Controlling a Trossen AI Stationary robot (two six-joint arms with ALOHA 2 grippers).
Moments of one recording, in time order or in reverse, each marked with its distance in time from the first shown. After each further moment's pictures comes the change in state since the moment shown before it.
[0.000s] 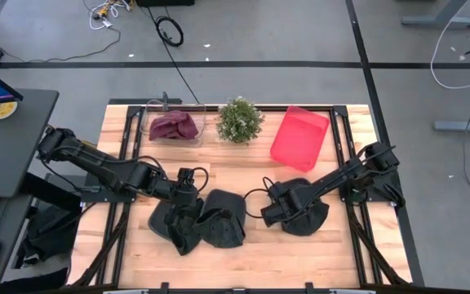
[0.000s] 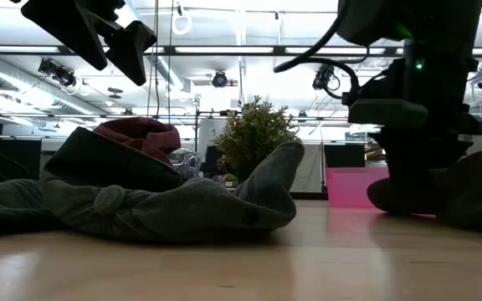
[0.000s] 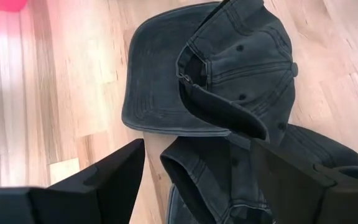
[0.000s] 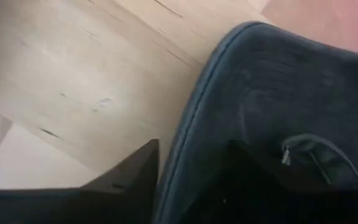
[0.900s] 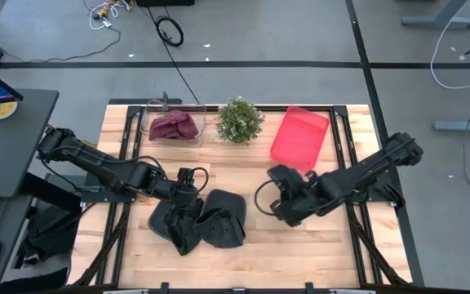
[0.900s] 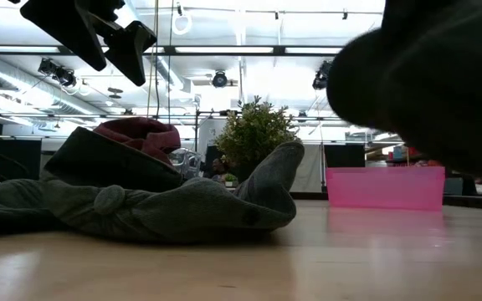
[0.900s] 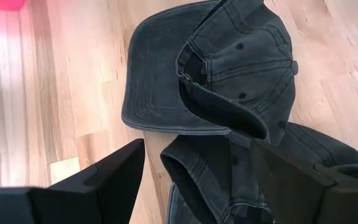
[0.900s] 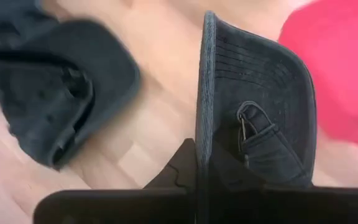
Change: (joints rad) left arm 0.000 0.000 0.000 -0.004 0.000 0.002; right arm 0.096 -0.265 0.322 -0.364 0.238 -0.023
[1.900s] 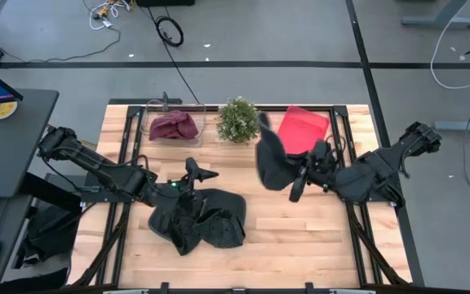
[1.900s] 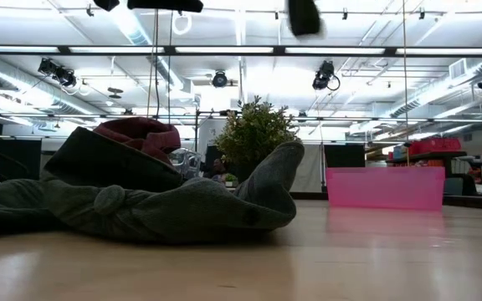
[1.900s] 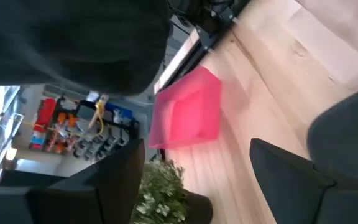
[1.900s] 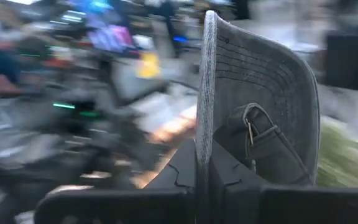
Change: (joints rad) left arm -0.093 0.000 0.001 0.536 -0.590 0.756; right arm 0.062 -0.268 0.000 0.807 0.512 -0.773
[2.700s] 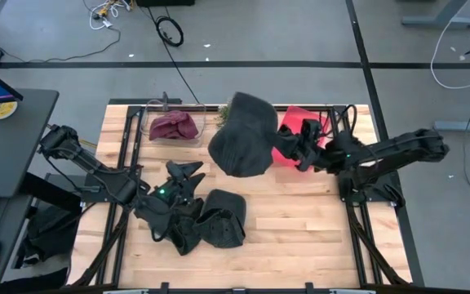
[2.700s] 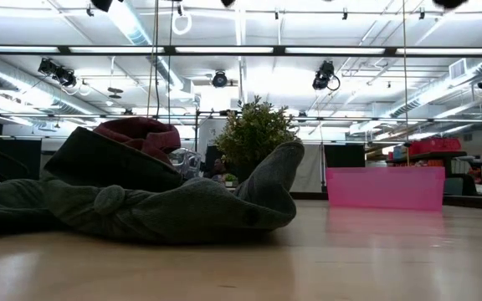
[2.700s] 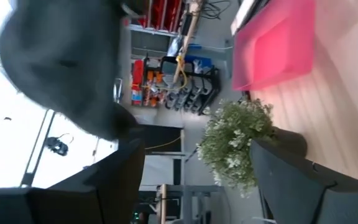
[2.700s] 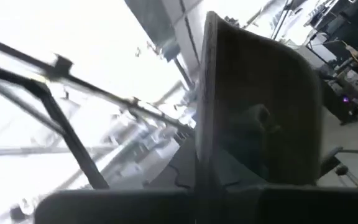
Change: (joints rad) left arm -0.133 0.001 0.000 0.072 -0.534 0.286; right arm -0.442 -0.049 -0.627 1.418 -0.773 0.093
